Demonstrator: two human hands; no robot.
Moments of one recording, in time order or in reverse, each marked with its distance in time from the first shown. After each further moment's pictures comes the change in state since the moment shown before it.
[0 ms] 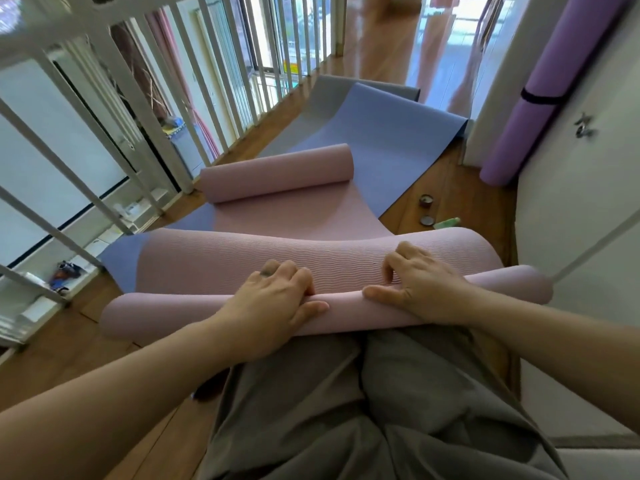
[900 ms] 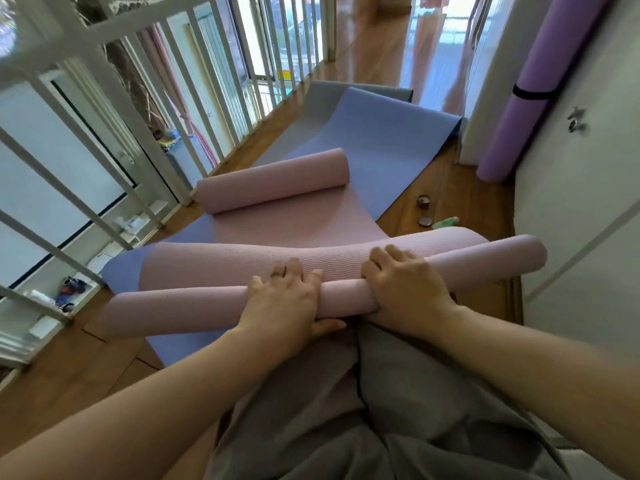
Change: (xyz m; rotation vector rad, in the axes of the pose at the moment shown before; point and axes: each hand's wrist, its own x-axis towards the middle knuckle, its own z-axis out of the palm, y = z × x) left_hand 0.024 0.024 0.010 0.266 0.064 -0.104; right_hand 0.003 -0.015 0.015 -0.407 0.348 -0.178
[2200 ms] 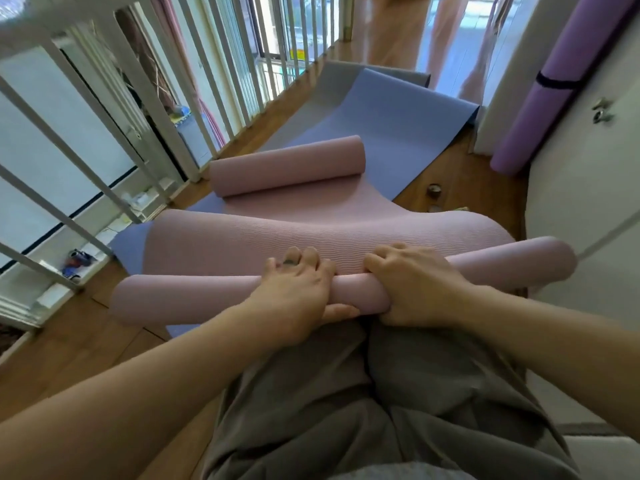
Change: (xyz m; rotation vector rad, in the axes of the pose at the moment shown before) left_hand -0.016 -0.002 -0.005 -0.090 -0.114 0.081; right_hand 0.000 -0.010 -0.026 0.175 -0.281 -0.078
